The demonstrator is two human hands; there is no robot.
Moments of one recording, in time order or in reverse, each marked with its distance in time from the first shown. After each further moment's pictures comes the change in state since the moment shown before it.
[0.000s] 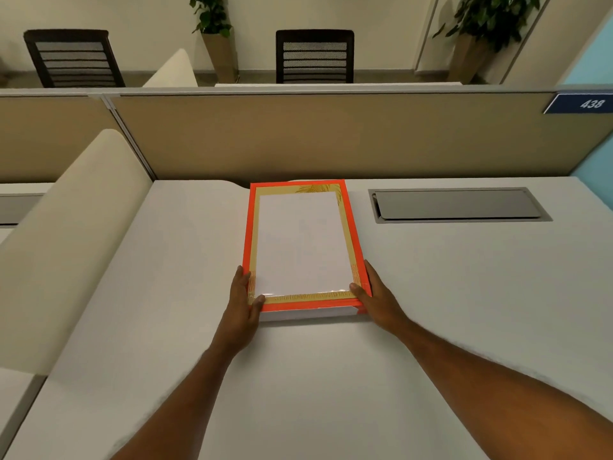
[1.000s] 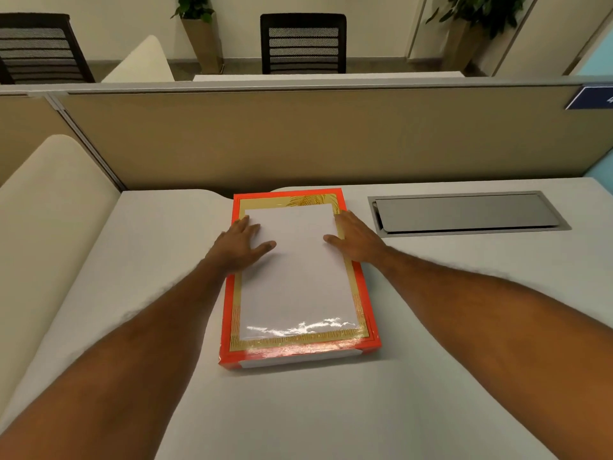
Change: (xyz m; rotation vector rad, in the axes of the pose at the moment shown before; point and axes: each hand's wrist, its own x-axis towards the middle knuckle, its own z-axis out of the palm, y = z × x) left_hand 0.213 0.044 -0.029 0.600 -0.318 0.001; right_hand 0.188 -0.064 -0.033 -0.657 -0.048 -0.119
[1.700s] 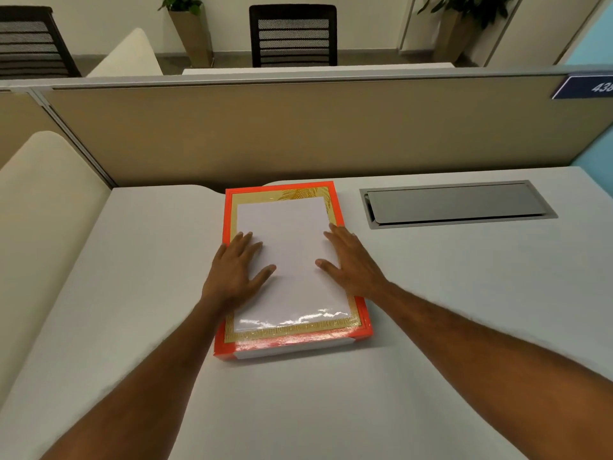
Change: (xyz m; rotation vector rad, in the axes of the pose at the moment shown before) left_hand -0.060 0.004 0.048 -0.006 0.263 0.179; right_hand -0.074 0.000 0.037 -0.009 0.120 -0.134
